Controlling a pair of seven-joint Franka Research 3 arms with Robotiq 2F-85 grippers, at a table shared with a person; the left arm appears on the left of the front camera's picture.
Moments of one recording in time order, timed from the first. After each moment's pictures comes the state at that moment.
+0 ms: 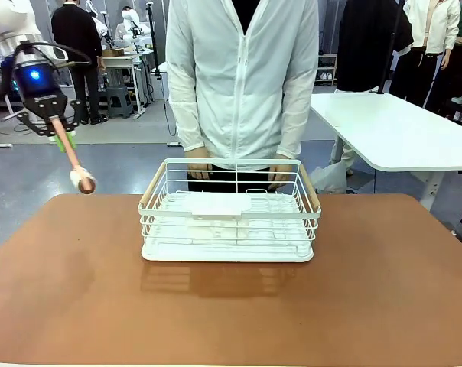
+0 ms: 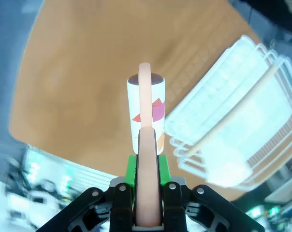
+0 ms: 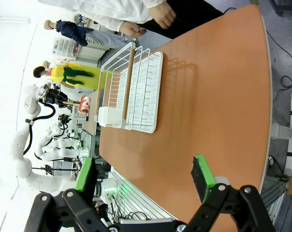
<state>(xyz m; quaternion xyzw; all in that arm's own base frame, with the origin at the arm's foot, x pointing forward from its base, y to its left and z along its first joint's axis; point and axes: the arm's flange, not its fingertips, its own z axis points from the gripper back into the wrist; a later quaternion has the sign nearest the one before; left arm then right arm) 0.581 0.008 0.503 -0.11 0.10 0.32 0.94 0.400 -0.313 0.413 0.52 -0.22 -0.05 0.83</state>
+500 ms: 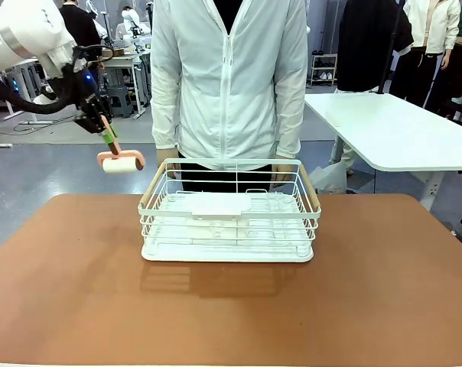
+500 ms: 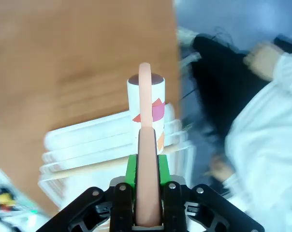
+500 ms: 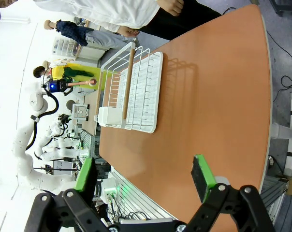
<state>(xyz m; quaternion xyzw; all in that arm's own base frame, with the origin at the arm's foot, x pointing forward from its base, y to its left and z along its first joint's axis) 0.642 -0.038 0.488 -0.19 -0.01 0.65 0.74 0.400 -0.313 0.413 0.52 -0.22 -0.05 0.83</state>
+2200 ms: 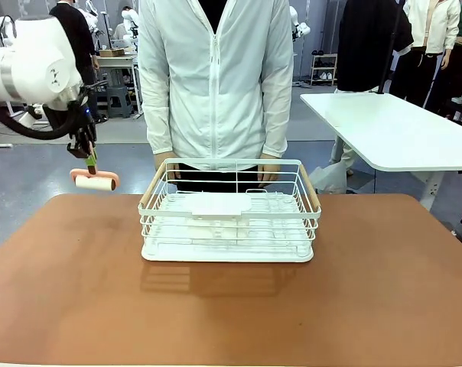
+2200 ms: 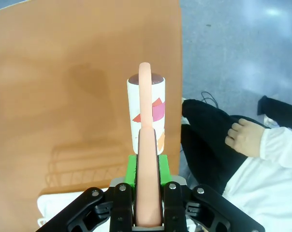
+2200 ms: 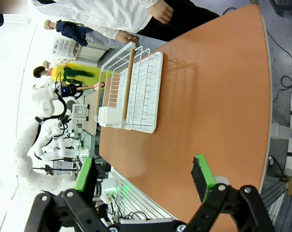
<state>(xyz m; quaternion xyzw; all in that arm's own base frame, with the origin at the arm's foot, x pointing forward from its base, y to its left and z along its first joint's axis) 0.617 -0.015 0.421 -0.11 -0.12 0.69 0.70 0.400 -0.313 0.413 0.52 -0.22 -0.05 0.83</state>
